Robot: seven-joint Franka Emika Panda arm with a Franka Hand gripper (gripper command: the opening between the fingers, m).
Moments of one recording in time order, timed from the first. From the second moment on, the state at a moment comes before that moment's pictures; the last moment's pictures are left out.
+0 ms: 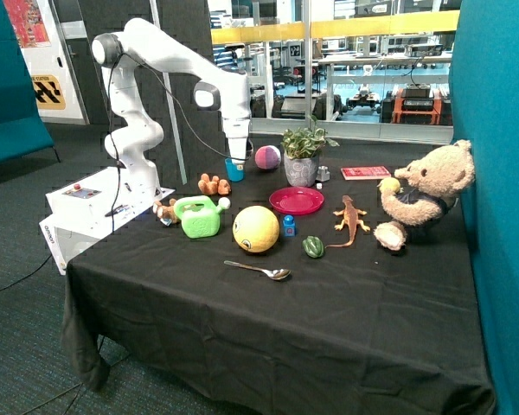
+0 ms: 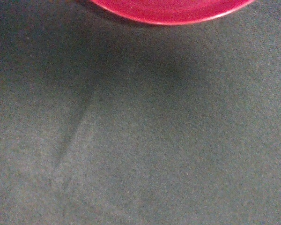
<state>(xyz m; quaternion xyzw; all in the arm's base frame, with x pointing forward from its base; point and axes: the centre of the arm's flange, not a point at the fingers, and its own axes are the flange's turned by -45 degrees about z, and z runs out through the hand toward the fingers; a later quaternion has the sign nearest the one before) 0.514 -0.069 0.417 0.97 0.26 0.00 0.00</state>
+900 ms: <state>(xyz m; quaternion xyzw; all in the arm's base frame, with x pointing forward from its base) 0.520 -0.068 0.421 0.96 0.28 0.00 0.00</state>
